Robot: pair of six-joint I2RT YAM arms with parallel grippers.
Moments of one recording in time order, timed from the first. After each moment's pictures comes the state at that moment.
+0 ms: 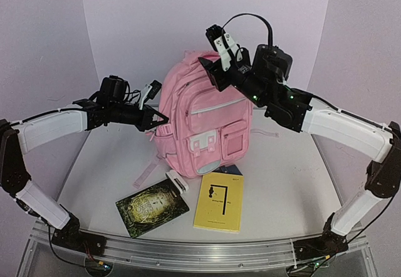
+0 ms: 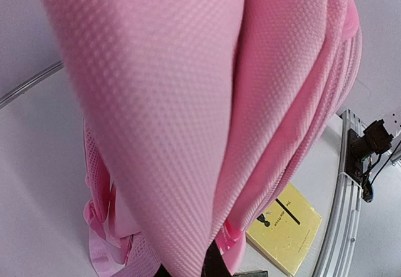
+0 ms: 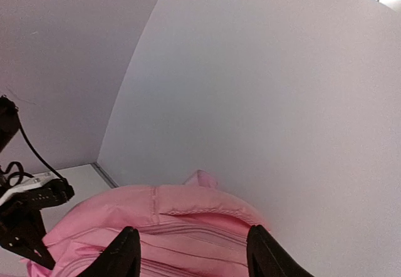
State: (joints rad) left arm -0.52 1.48 1.17 -0.21 0.58 0.00; right arm 0.95 1.61 1.56 0.21 0.33 -0.50
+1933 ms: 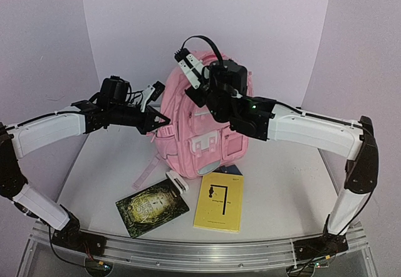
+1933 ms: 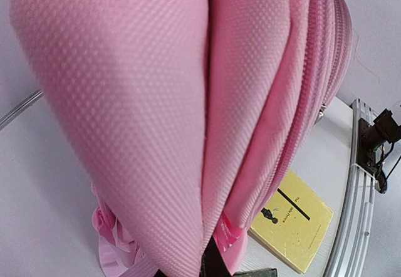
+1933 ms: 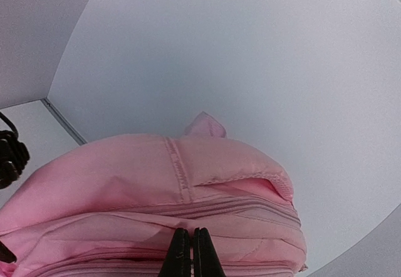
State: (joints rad) left arm -0.58 1.43 1.15 -0.22 0.49 0.06; right arm 1.06 1.82 1.71 0.13 0.75 -0.63
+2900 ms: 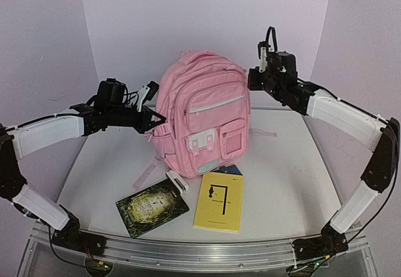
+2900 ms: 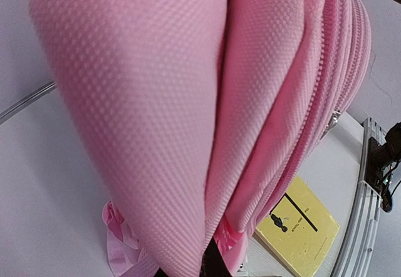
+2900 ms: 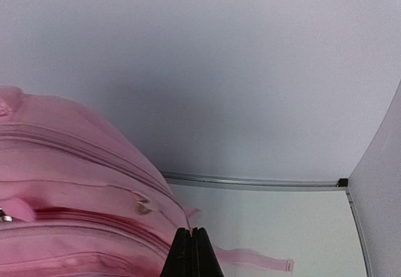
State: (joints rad) left arm -0.54 1.42 1.10 -0.16 0.45 -0.01; right arm 0.61 1.64 1.53 -0.11 0.45 0.11
